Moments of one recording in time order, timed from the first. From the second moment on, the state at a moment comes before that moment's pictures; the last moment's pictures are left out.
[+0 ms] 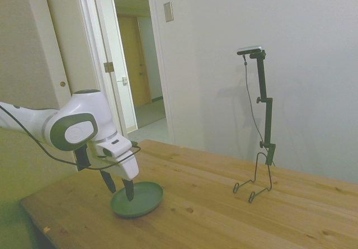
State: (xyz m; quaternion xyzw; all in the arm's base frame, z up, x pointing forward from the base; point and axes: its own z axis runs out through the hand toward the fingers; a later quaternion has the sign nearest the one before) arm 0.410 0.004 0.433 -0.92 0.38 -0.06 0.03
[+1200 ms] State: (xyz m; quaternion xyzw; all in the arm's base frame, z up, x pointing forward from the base) arm 0.546 -0.008 0.426 -1.00 0.09 0.03 -0.01
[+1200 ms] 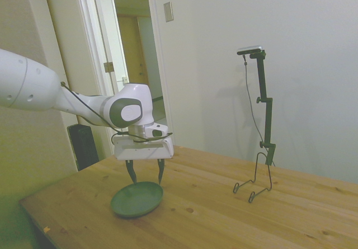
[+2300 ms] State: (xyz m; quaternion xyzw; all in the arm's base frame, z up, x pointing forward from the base) arm 0.617 -0.003 0.360 -0.99 -0.05 0.10 0.03
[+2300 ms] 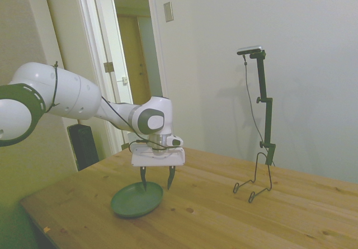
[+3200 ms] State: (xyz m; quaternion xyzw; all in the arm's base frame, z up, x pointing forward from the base) arm 0.607 0.040 0.356 -0.99 -0.08 0.11 0.04
